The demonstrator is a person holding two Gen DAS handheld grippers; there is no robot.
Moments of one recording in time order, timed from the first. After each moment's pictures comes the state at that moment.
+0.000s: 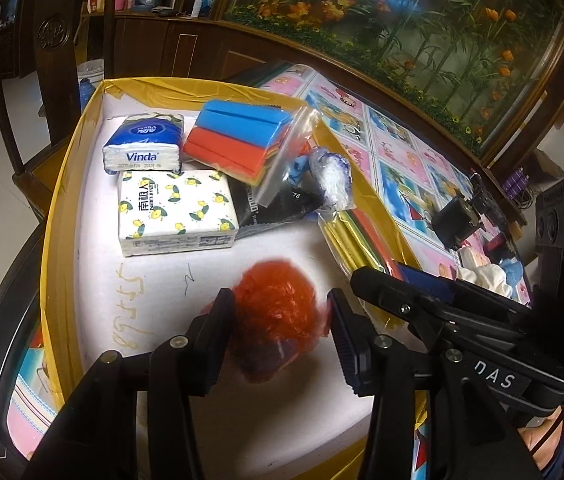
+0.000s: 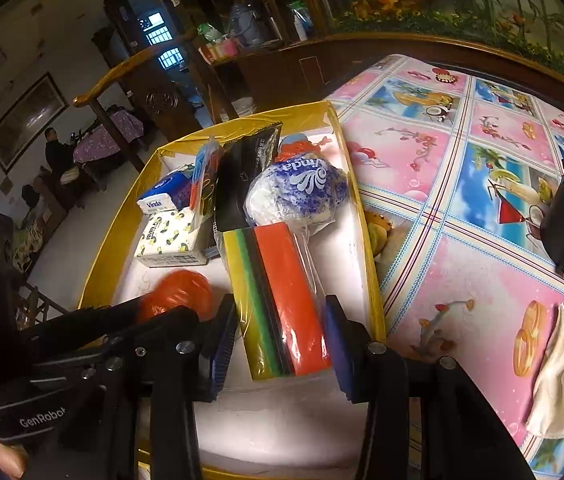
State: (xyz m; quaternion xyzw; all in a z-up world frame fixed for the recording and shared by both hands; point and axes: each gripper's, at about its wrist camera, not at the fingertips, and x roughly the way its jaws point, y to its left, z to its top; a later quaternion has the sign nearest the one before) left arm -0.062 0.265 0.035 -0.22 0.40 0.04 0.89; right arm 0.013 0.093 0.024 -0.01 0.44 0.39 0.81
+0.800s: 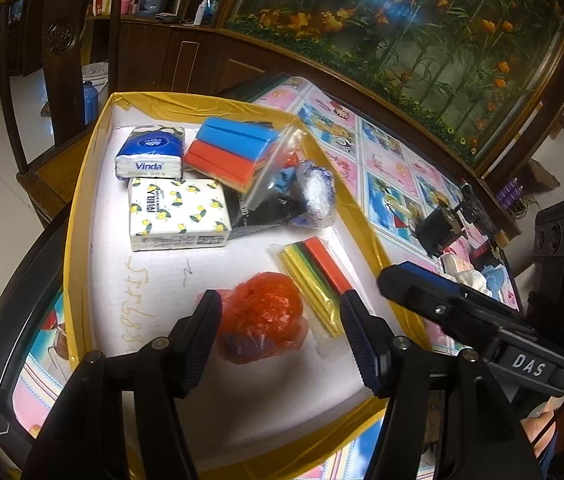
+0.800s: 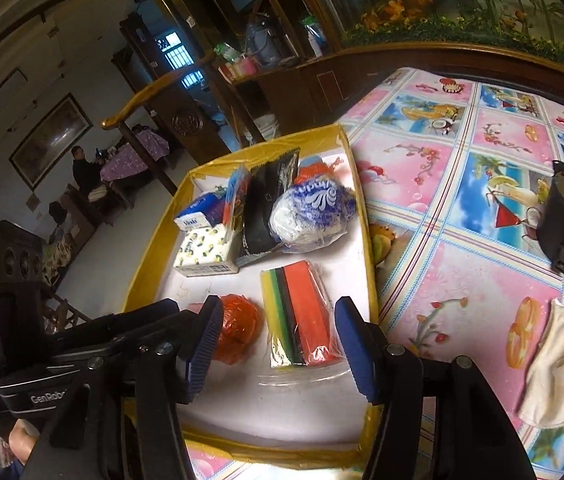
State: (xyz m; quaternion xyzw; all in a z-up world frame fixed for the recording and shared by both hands) left arm -0.079 0.254 0.056 -0.23 0.39 0.04 0.89; right arm 0.005 0.053 0.049 0.04 0.41 0.43 0.80
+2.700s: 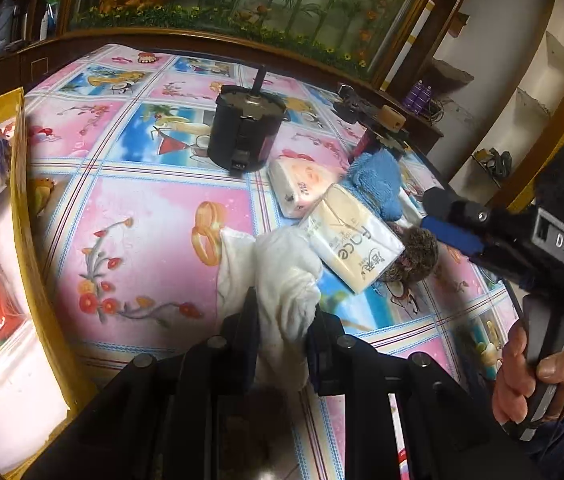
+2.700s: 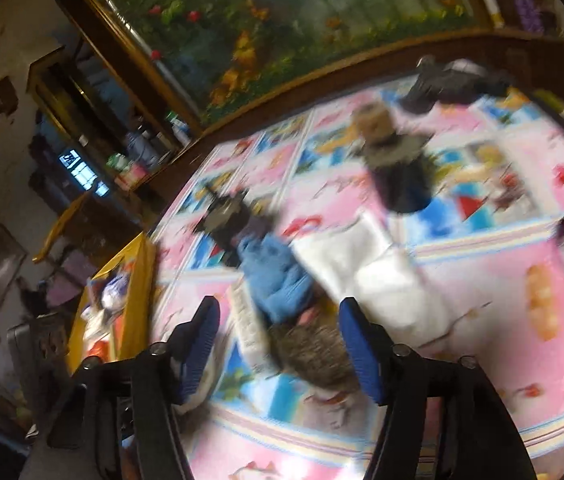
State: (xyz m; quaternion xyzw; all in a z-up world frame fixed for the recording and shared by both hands) left arm 0.000 0.047 0.013 -0.13 0.42 -0.16 0.89; right arm 0.037 -0.216 0.026 0.20 0.40 0.26 0.86
